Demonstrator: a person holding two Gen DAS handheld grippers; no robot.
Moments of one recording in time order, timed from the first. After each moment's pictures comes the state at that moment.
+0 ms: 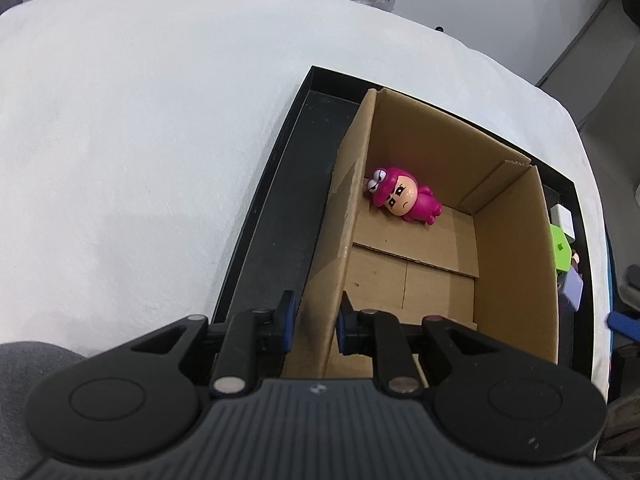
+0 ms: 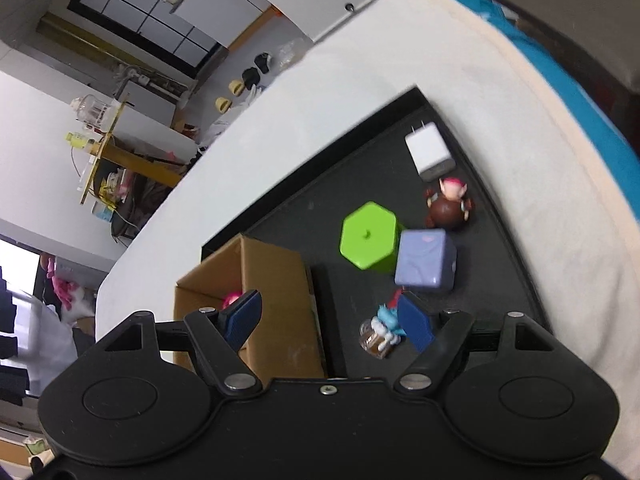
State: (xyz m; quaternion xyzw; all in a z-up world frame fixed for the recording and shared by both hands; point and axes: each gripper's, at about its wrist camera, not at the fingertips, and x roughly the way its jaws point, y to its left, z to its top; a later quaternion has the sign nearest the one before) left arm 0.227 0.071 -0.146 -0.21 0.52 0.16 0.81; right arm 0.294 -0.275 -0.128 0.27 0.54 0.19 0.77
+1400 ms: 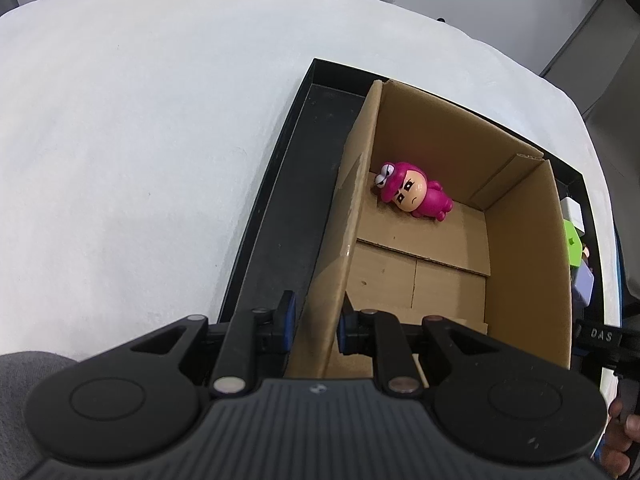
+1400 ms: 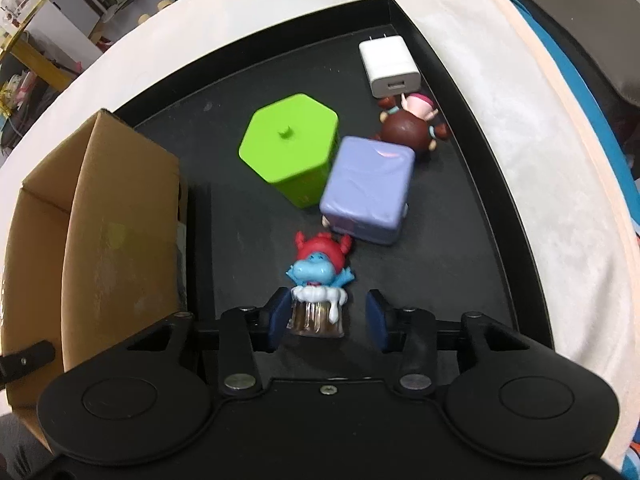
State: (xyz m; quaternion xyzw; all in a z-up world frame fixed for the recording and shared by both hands) left arm 0.236 0.072 -0.158 -0.20 0.53 0.17 0.80; right arm 0.278 -0.223 -0.187 0.07 0.60 0.11 0.79
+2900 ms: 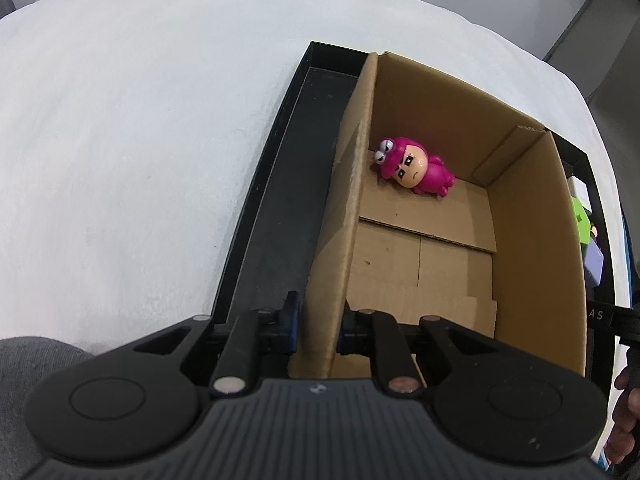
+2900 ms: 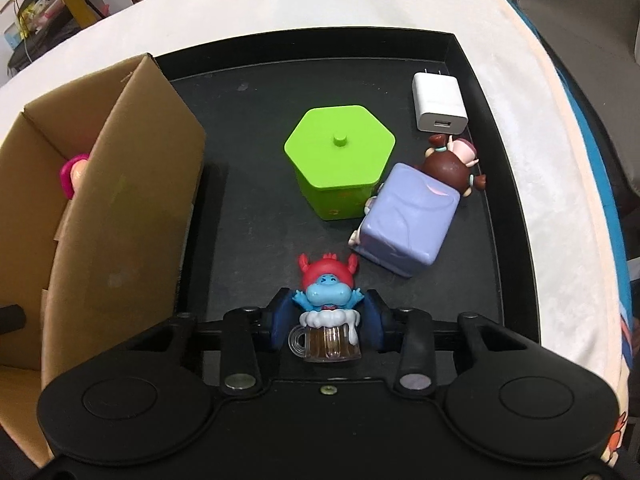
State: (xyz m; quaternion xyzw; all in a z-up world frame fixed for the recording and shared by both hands) left arm 0.229 0.064 -0.165 -0.19 0.54 0.17 0.80; right arm 0.275 -0.186 -0.179 -0.06 0.57 0.14 0.81
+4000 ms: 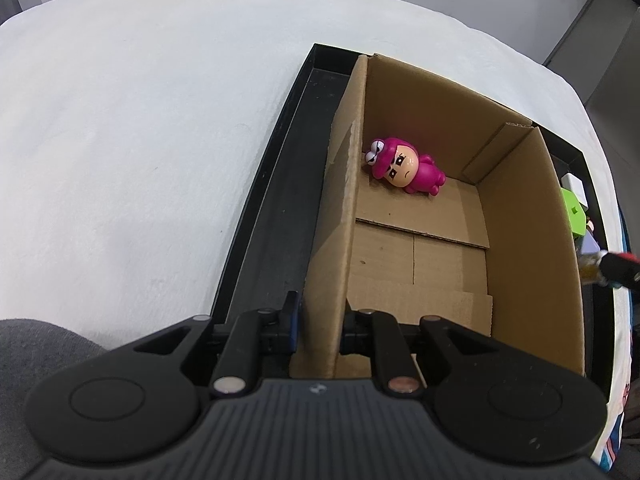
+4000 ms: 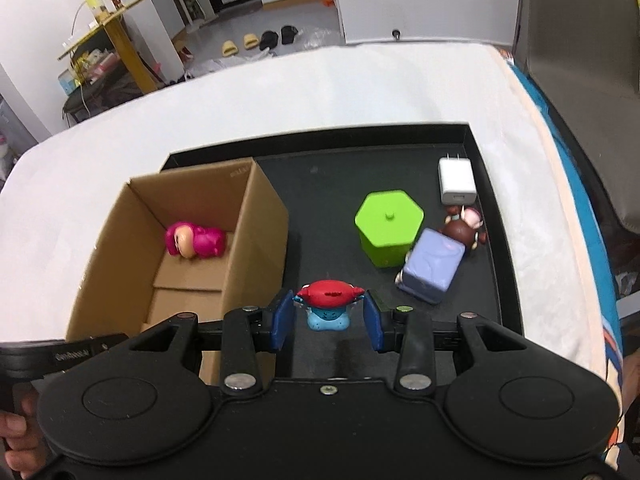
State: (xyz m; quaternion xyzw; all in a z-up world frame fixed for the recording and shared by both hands) left arm 0.222 0.057 -0.161 -0.19 0.53 0.18 0.81; right arm 0.240 -0.192 -0.095 -0.01 0.49 0.20 0.85
